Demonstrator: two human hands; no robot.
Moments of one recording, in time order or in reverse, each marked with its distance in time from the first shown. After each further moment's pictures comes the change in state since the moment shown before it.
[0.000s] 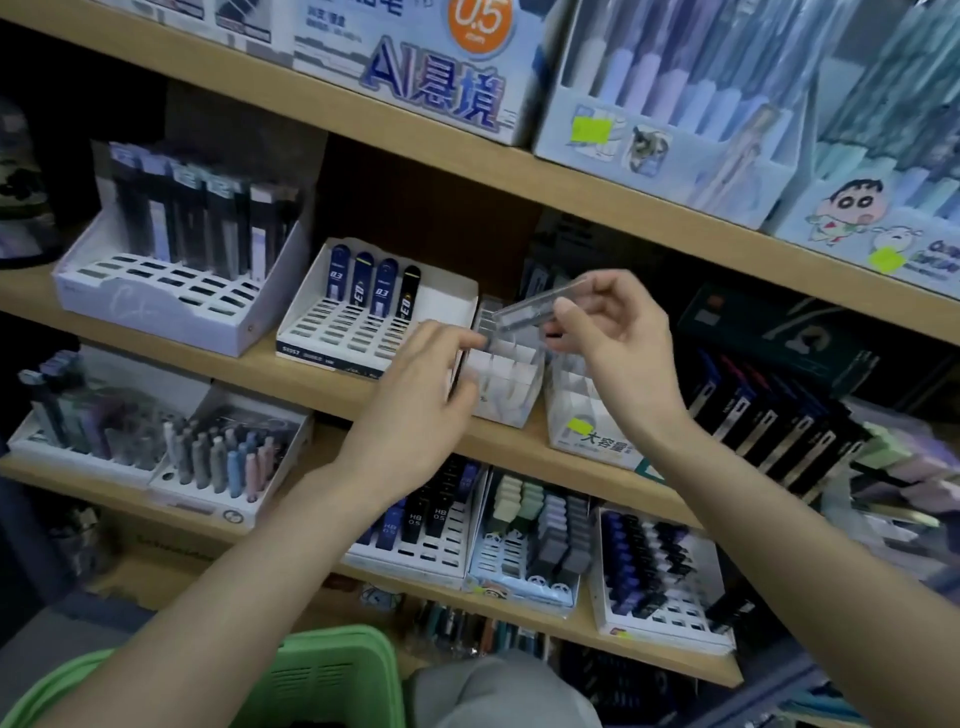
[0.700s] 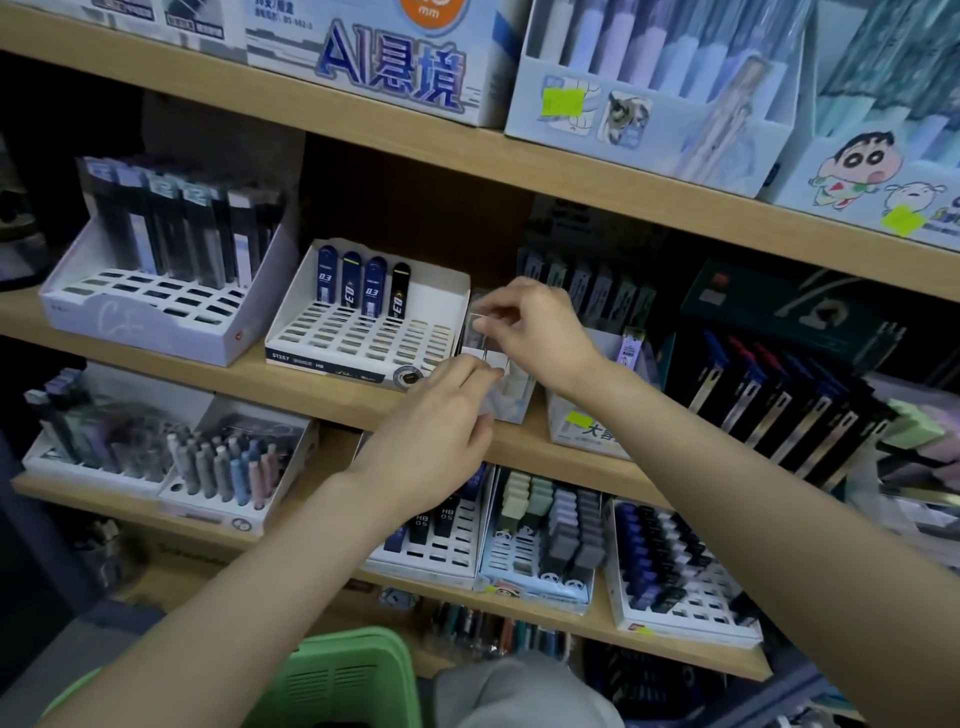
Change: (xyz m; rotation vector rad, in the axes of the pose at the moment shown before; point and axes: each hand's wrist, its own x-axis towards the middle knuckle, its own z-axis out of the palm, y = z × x) left_hand 0.003 -0.013 0.026 0.396 -0.254 0.218; right_hand 0.053 0.053 0.034 -0.593 -0.273 -0.214
